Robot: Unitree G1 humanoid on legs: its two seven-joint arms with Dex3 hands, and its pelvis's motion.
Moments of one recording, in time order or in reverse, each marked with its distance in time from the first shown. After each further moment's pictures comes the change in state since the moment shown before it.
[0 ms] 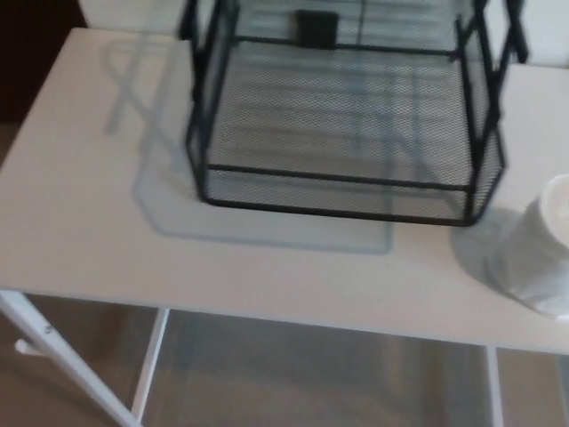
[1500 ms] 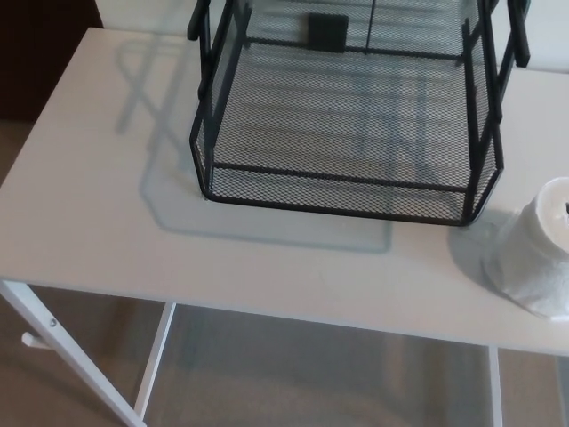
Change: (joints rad) left_arm 0.026 0.000 0.009 -0.016 -0.012 -0.001 -0.004; right_arm 0.061 -0.015 -0.279 -0.009 0.138 0.036 0.097
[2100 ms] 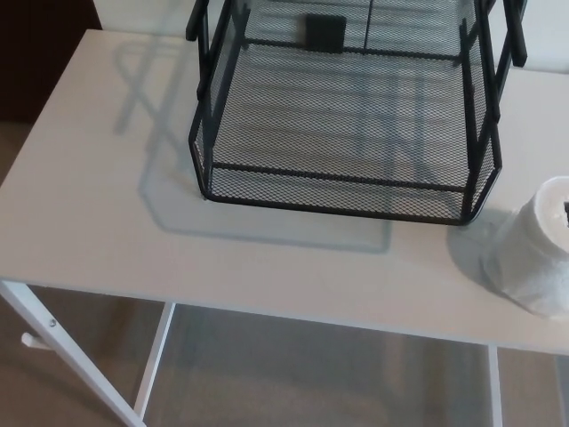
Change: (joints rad) left_arm -0.024 0.001 0.104 0.027 -0.057 -0.017 -0.036; right_arm -0.104 -0.014 -0.243 -0.197 0.160 0.021 -0.078
